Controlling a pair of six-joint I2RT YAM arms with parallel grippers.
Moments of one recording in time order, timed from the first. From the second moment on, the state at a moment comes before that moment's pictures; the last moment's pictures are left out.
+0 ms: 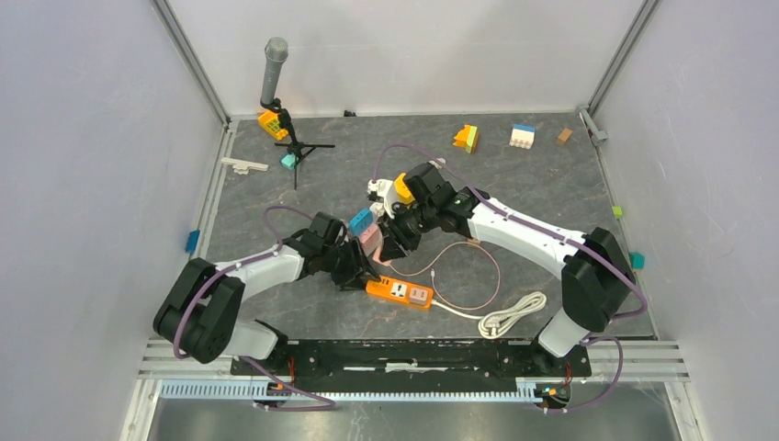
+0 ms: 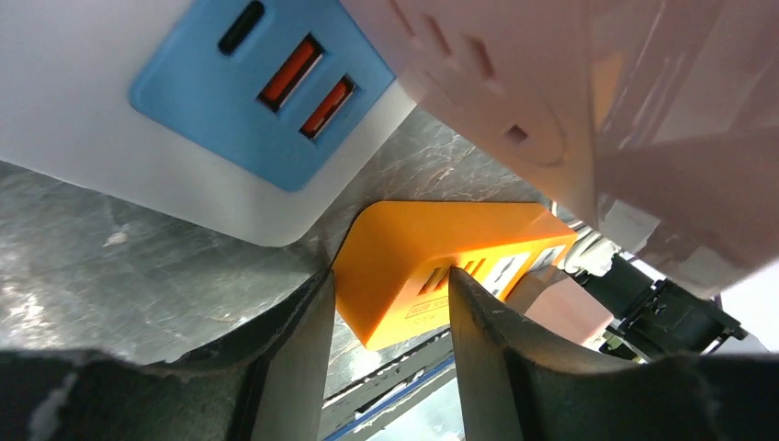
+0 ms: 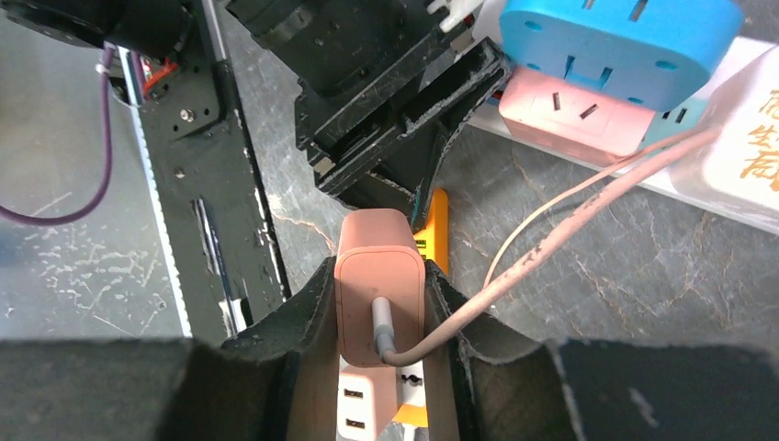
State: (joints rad) left arm -0.49 1.38 0.55 -0.23 0.43 -0.88; right arm 0.80 1.63 1.26 -0.45 -0.61 -0.07
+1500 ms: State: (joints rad) left arm -0.47 0.98 0.90 -0.71 -0.15 -0.66; right arm 0.96 1.63 1.09 -0.51 -0.32 -0.11
